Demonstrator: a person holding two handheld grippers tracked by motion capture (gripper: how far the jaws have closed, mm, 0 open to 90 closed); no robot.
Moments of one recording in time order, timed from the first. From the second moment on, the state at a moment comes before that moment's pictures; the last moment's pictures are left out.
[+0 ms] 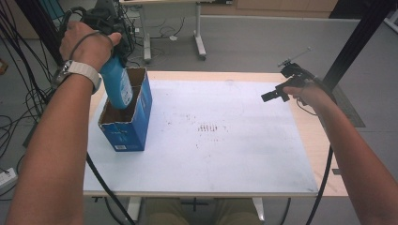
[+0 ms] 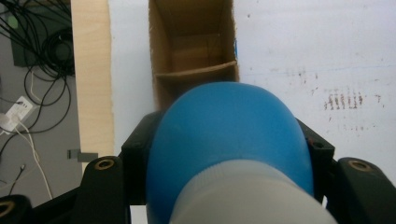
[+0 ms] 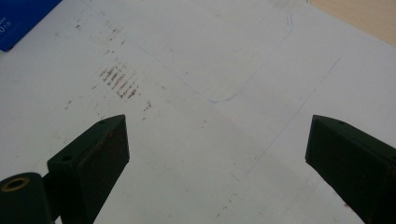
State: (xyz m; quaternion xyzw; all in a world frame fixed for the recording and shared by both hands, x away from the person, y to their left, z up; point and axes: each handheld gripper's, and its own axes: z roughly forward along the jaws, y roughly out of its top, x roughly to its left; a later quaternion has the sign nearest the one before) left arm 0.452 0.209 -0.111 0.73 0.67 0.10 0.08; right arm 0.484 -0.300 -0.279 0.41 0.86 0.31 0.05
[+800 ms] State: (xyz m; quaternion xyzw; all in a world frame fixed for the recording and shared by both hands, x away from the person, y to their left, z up) left arm 0.458 0.216 -0.148 0.73 0.67 0.09 0.07; right arm 0.483 -0.301 -0.280 0.42 0.85 0.31 0.05
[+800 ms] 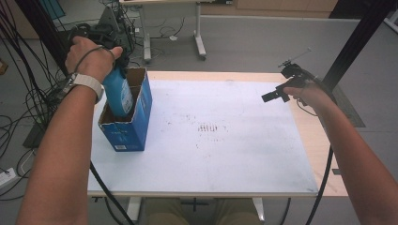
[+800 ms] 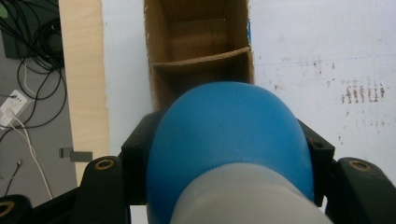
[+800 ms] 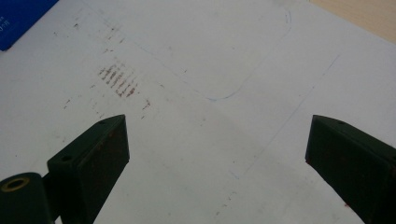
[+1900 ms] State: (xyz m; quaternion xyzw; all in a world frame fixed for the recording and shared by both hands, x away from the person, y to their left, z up) left arm 0.460 0.223 -0.198 0.73 0.67 0.08 0.06; right arm 0.481 -0.307 -0.284 0.42 0.85 0.31 0.05
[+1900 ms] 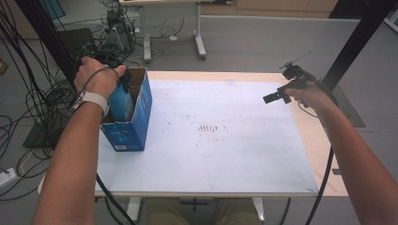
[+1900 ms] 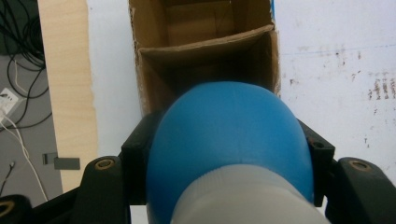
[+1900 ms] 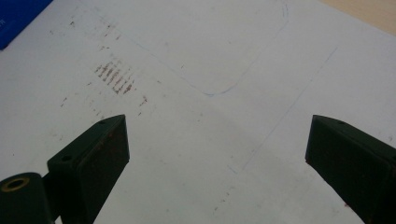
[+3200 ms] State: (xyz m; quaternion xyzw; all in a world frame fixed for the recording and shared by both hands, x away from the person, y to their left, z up) left arm 0.463 0.226 -0.254 0.74 0.67 0.08 0.05; right arm 0.481 -0.310 -0.291 0.43 0.85 0.31 0.04
